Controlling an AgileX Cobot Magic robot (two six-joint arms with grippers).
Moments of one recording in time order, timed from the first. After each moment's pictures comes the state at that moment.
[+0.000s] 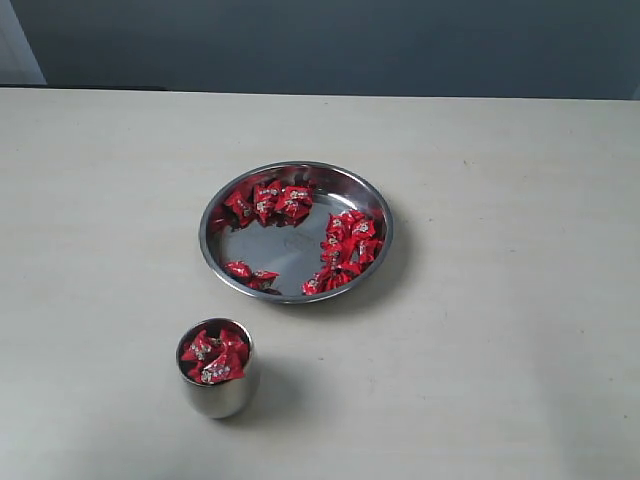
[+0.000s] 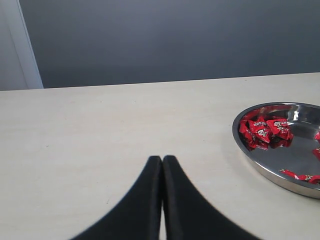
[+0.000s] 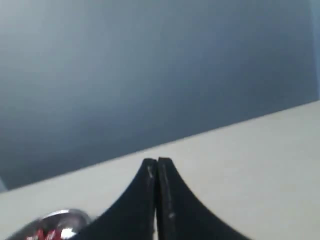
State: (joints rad) left arm 0.00 0.00 0.00 0.04 0.24 -0.06; right arm 0.28 0.10 -0.02 -1.72 0.26 2.06
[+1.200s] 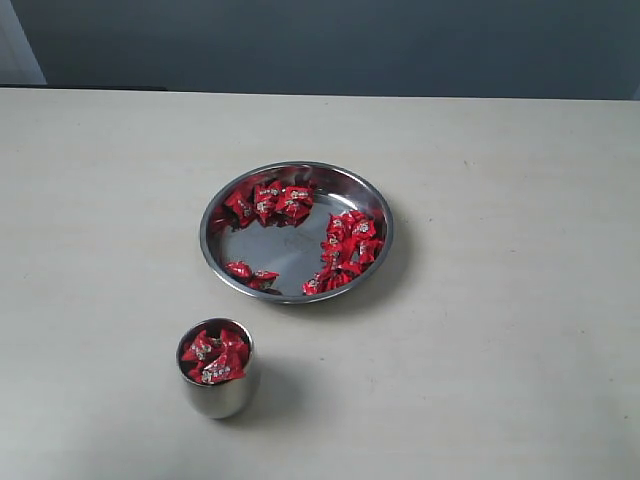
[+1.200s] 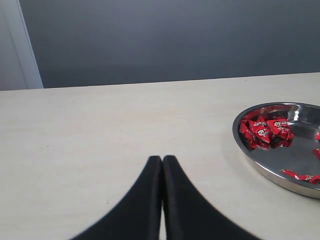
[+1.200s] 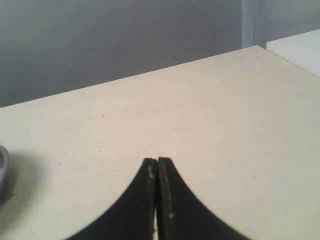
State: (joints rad) left arm 0.00 0.00 0.00 0.04 0.24 -0.06; right arm -0.16 0.00 0.00 0.14 0.33 0.07
